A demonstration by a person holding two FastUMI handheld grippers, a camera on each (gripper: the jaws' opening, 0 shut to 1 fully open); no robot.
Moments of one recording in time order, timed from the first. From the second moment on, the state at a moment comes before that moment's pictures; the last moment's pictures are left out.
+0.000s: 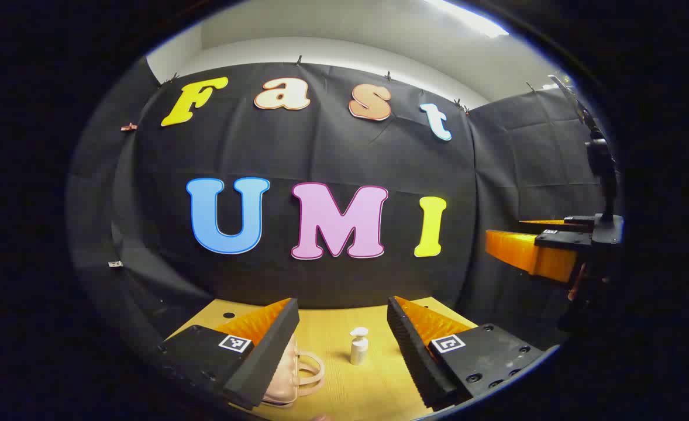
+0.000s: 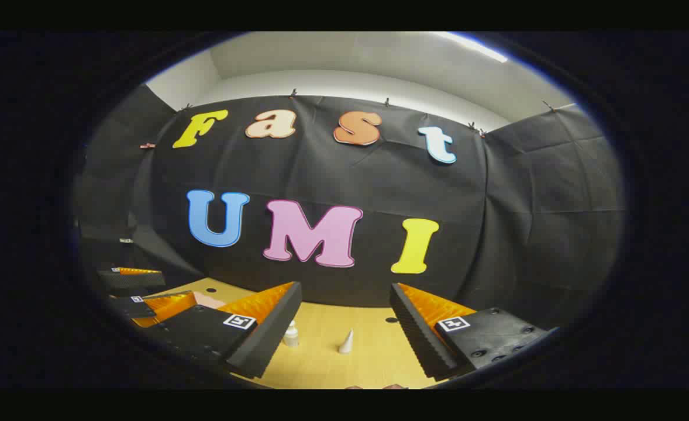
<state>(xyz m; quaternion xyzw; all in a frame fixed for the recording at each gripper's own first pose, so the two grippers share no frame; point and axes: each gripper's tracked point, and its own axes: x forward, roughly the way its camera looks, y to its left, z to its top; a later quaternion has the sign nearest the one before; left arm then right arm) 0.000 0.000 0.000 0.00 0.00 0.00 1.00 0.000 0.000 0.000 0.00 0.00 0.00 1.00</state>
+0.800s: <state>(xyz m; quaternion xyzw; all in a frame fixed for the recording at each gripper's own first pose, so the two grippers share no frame) 0.005 0.017 -0.018 0.01 0.02 -0.01 1.00 -0.013 0.010 -0.003 -0.02 -0.01 -0.01 1.00</state>
